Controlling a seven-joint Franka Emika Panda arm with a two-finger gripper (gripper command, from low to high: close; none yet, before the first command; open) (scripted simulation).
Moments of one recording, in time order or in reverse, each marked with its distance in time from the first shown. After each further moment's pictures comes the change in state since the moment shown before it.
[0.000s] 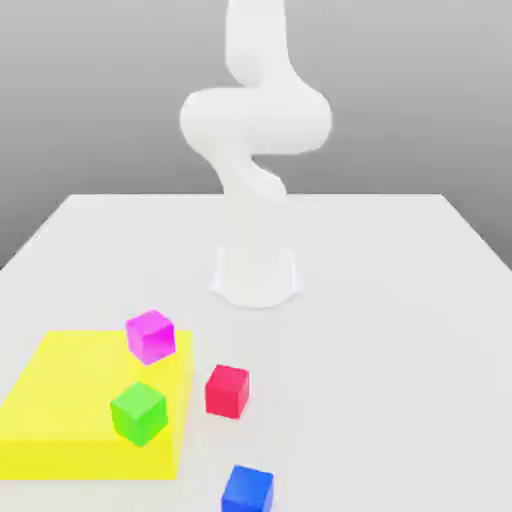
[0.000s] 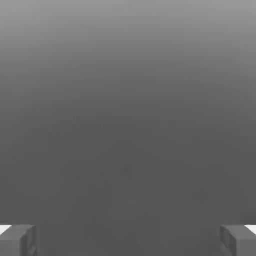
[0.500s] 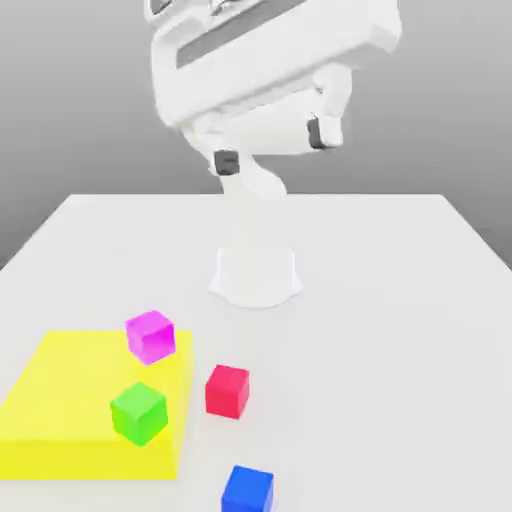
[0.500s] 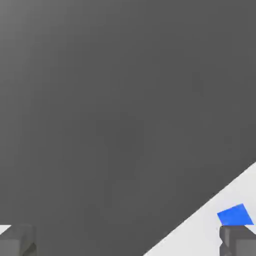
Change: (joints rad) arm -0.077 0.458 0.082 -0.040 0.195 0.146 0.601
